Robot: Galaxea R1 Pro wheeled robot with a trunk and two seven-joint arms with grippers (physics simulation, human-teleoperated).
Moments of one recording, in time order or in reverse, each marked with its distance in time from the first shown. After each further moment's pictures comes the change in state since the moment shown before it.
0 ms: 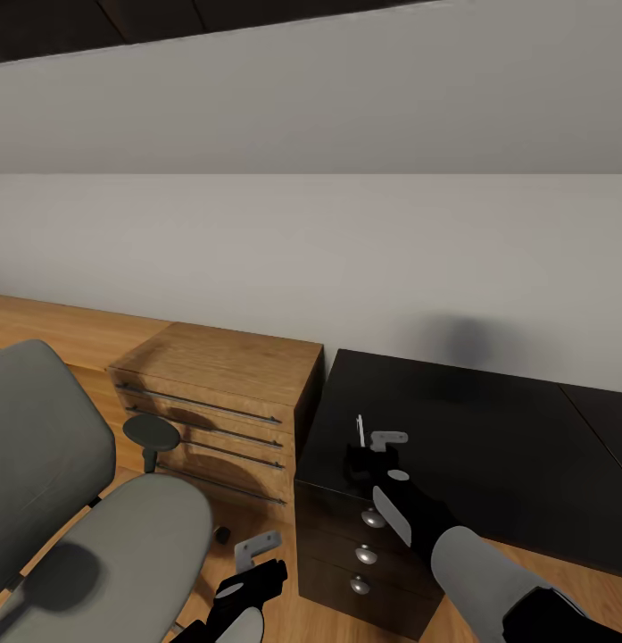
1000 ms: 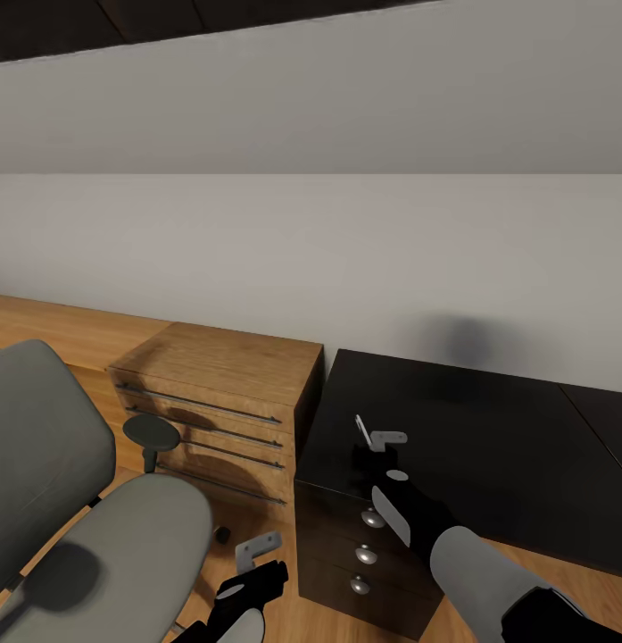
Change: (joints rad) left arm 0.000 -0.001 -0.006 0.002 0.003 0.000 0.000; right arm 0.000 0.004 -0.001 0.002 0.007 0.001 -0.003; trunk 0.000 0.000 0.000
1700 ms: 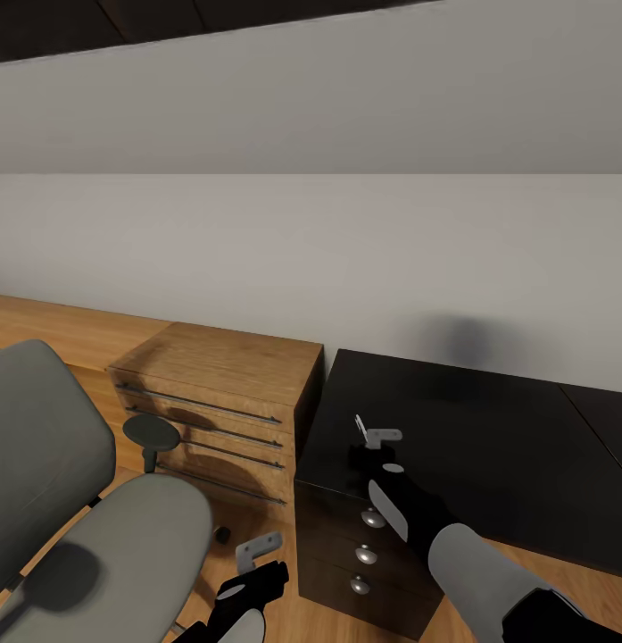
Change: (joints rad) left arm 0.000 -0.002 -0.002 0.002 0.001 -0.001 -0.001; right arm 0.000 0.004 0.001 -0.055 0.000 0.113 -0.008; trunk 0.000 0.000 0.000
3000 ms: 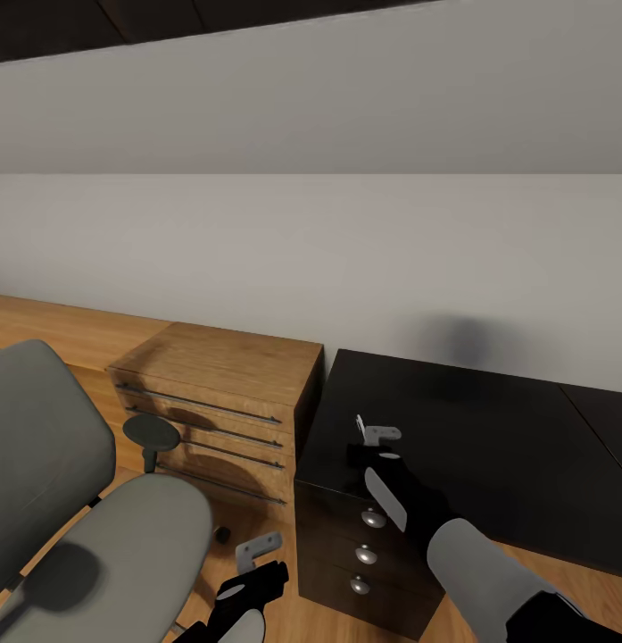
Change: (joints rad) left arm 0.000 0.000 0.000 0.000 -0.001 -0.001 0.001; right arm 0.000 -0.001 -0.003 -0.099 -0.066 0.201 -0.085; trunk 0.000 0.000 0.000
